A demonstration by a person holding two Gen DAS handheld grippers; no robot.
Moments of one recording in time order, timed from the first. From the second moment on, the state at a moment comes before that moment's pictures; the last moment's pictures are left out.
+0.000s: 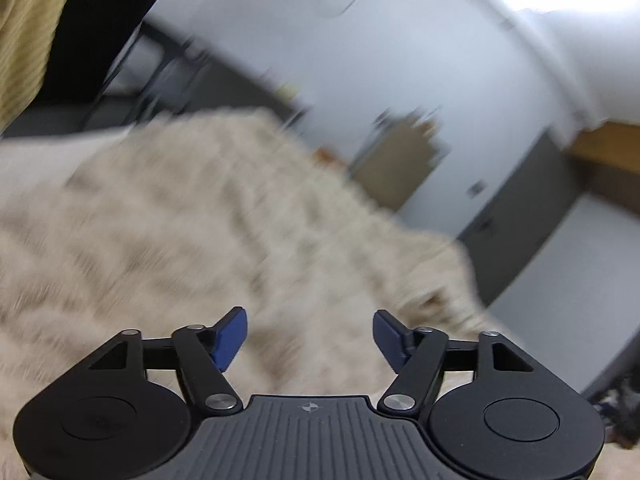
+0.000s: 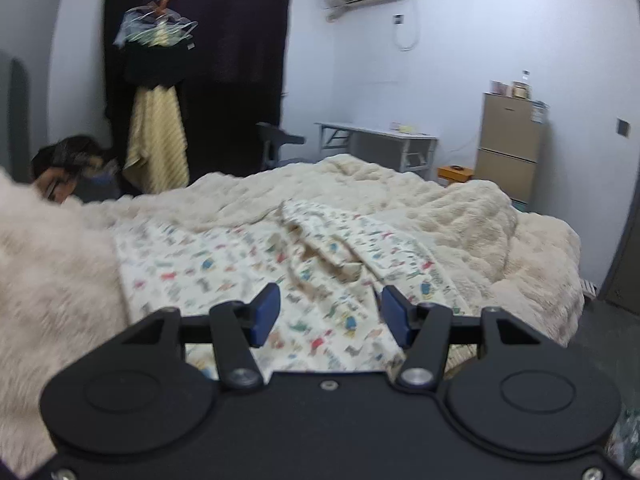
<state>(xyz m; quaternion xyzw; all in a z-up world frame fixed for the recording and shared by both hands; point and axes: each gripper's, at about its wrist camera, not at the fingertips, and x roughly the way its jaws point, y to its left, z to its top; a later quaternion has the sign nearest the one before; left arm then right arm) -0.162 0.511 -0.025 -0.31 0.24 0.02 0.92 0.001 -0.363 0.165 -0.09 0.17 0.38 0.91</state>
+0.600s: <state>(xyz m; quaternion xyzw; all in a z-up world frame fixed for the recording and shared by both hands) -0.073 0.455 -0.001 -0.07 0.32 0.09 0.94 0.017 -0.323 0.142 -0.11 0.22 0.39 0.89</state>
